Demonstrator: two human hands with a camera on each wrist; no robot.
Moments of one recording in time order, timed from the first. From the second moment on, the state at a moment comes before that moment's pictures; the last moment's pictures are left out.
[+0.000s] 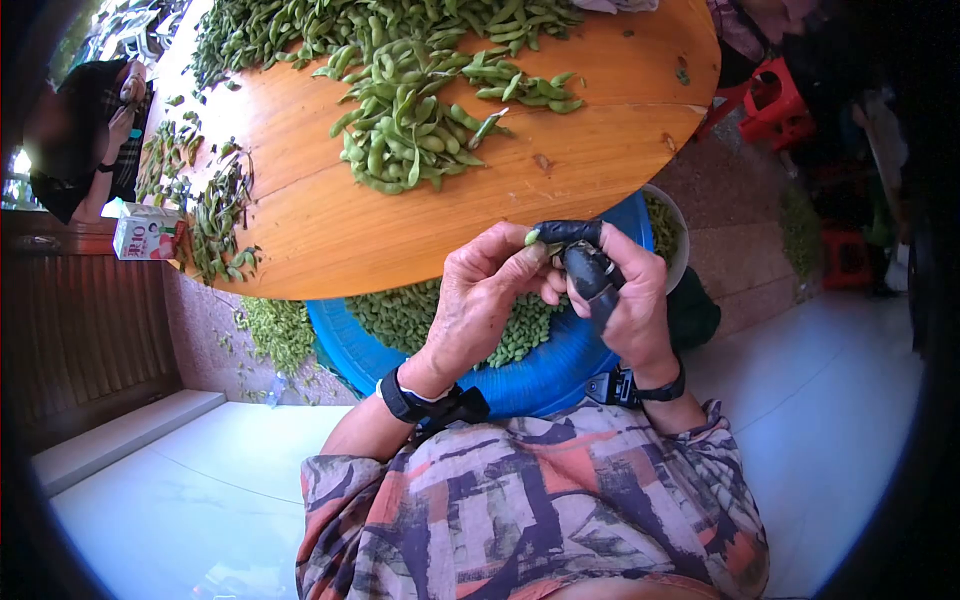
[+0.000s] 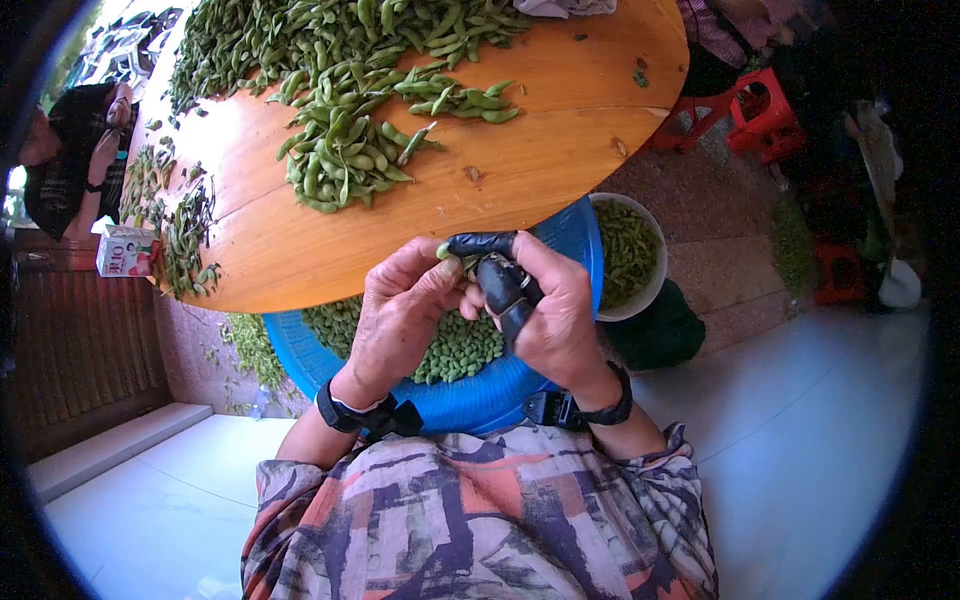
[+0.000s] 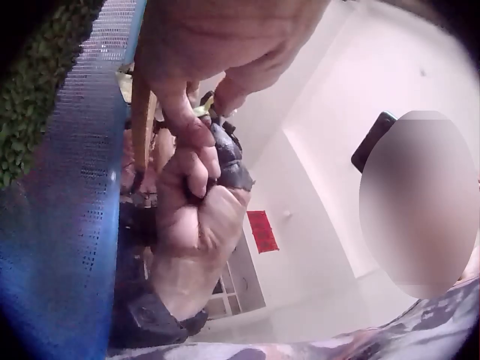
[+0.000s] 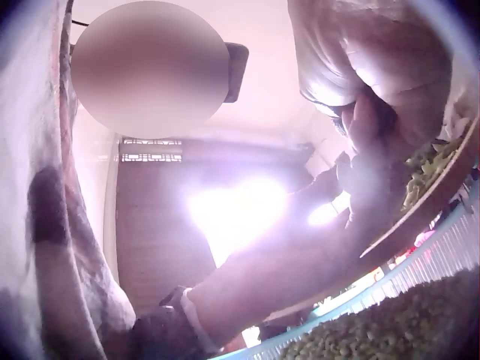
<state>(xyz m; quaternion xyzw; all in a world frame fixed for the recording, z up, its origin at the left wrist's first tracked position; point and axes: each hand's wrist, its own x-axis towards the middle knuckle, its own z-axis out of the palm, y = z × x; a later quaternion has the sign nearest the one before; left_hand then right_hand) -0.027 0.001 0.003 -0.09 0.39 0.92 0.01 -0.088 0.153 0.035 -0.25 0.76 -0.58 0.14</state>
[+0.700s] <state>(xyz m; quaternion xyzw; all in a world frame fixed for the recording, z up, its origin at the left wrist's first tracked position) -0.025 -0.005 0.007 -0.07 0.32 0.94 -0.02 -0.095 0.159 0.035 -0.15 0.65 -0.69 0.28</state>
